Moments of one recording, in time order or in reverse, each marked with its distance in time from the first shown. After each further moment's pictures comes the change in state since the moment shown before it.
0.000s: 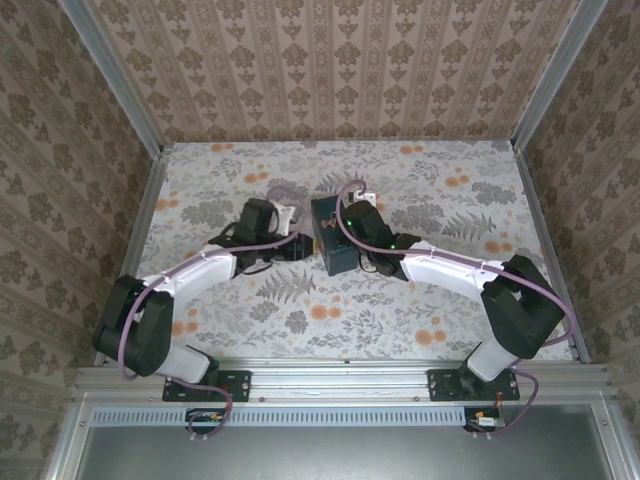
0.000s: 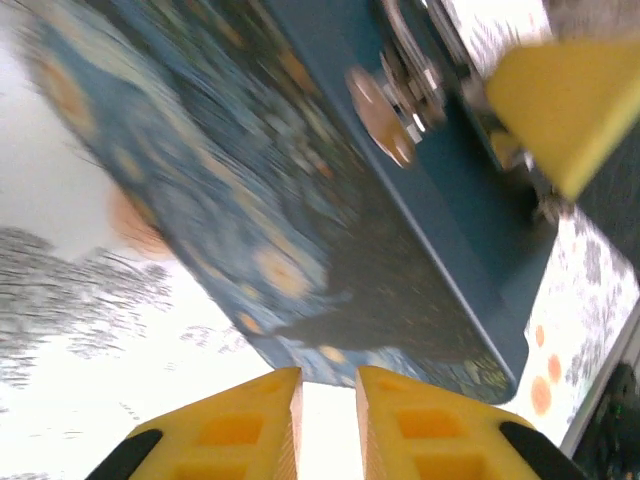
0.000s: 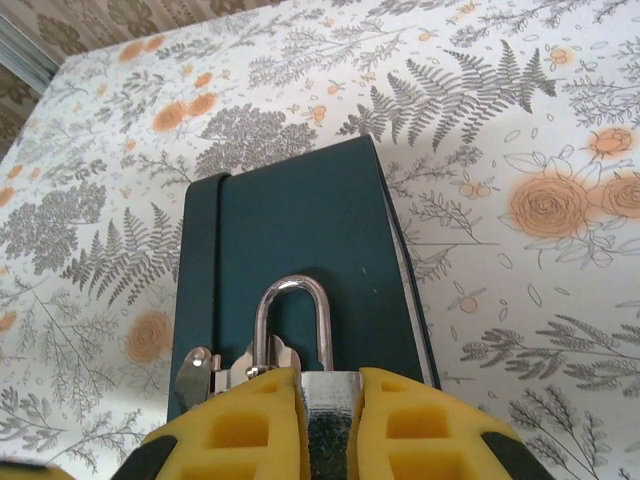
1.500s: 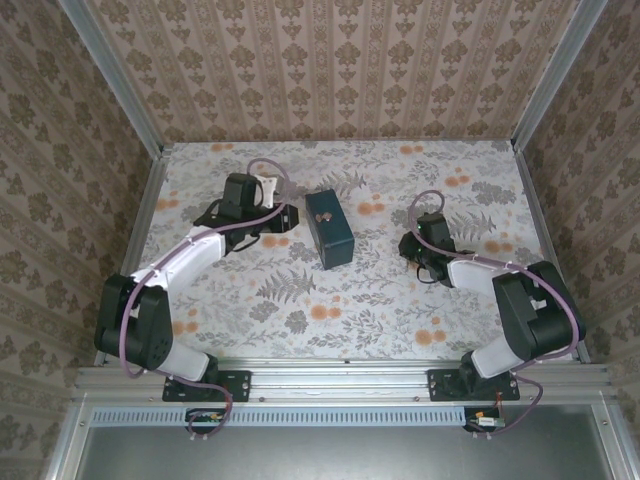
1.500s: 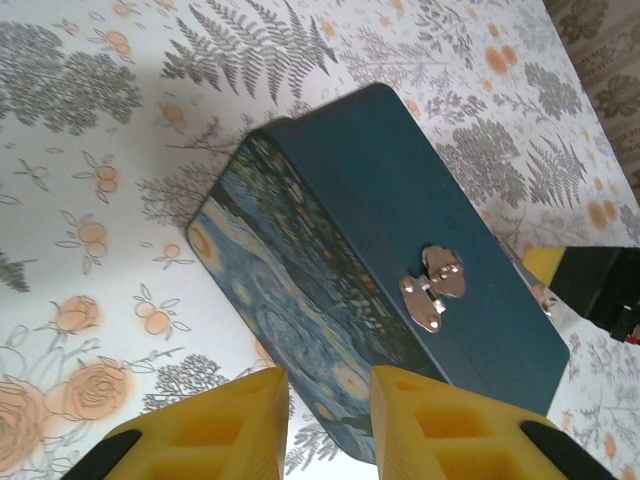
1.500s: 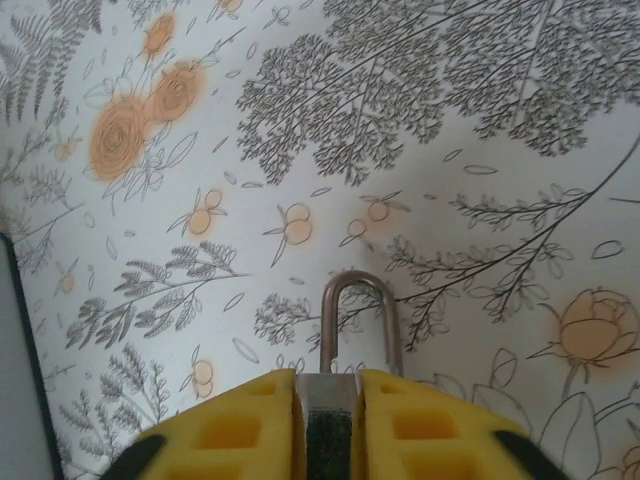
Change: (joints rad) left arm 0.077 0.035 0.177 -0.098 -0.097 0.091; right arm -0.454 -0.080 -0.375 0.089 -0.269 0.075
